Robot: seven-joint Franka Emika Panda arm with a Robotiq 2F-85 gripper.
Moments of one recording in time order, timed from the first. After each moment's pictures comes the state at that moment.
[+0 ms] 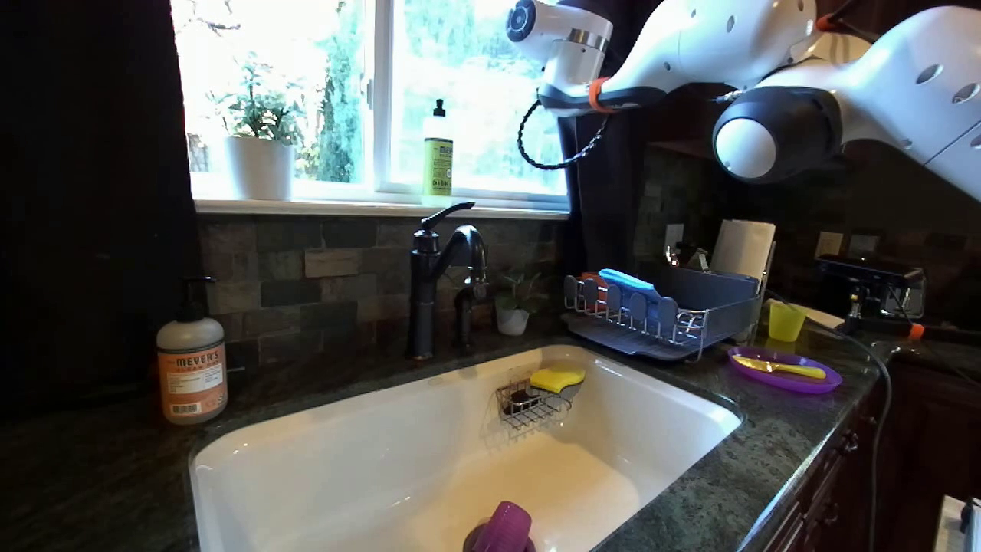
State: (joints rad) arm 0.17 0.91 -0.72 -0.50 -0.96 2.06 1.20
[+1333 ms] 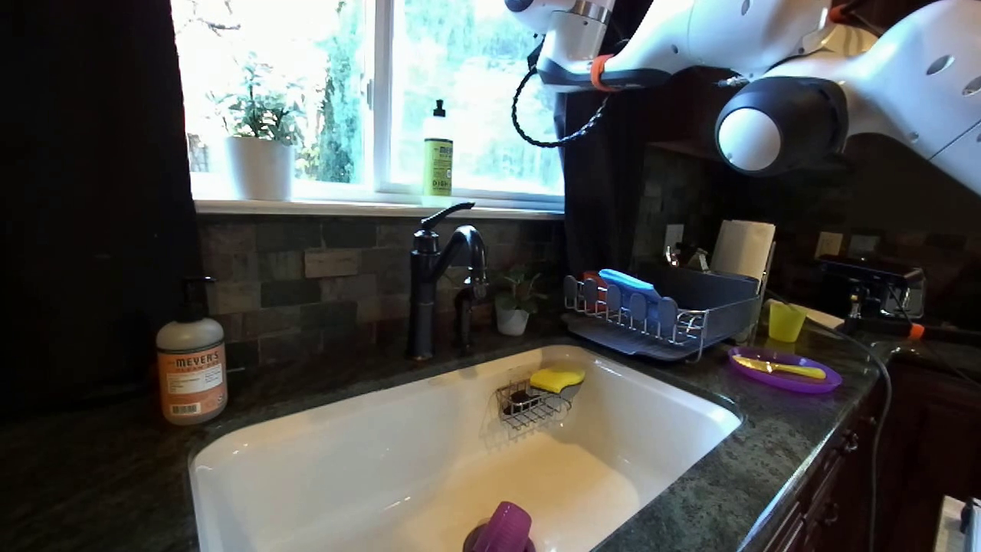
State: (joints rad) arm 0.18 0.89 -0.70 -0.42 -1.03 2.15 1.21
